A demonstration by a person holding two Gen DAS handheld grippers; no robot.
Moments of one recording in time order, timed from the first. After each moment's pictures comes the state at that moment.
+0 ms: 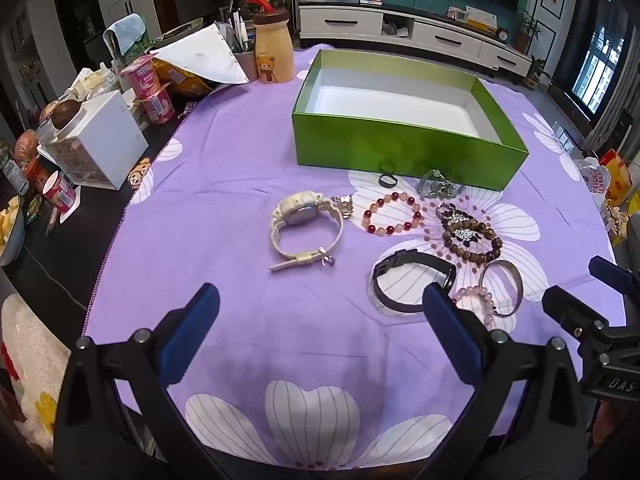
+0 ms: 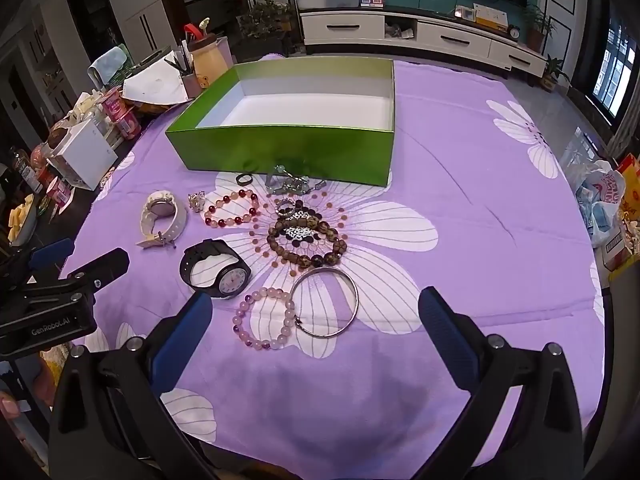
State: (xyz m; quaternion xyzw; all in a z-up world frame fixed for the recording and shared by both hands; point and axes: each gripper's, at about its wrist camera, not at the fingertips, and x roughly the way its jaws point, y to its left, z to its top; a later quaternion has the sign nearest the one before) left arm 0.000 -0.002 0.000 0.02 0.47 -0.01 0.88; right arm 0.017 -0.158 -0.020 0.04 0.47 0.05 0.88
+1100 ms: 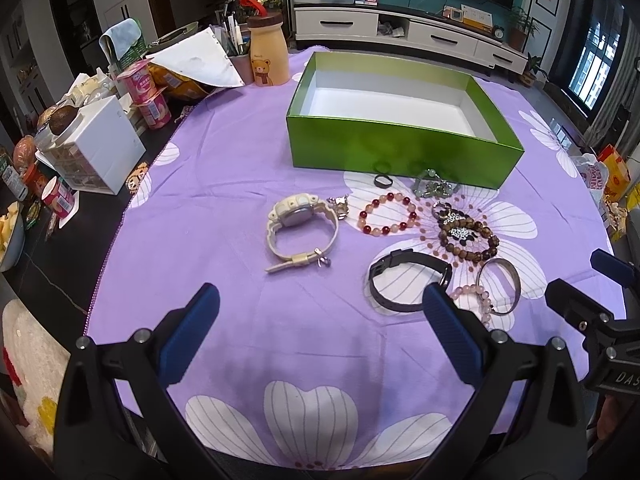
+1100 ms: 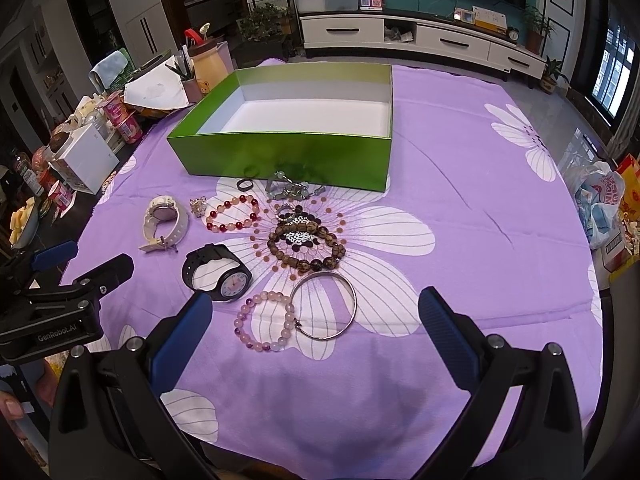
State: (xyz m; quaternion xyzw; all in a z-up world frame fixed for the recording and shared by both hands) left arm -0.003 -0.005 0.002 0.02 0.47 -0.02 0.88; right arm 0.016 -0.159 -0.014 0.04 0.47 0.05 0.88
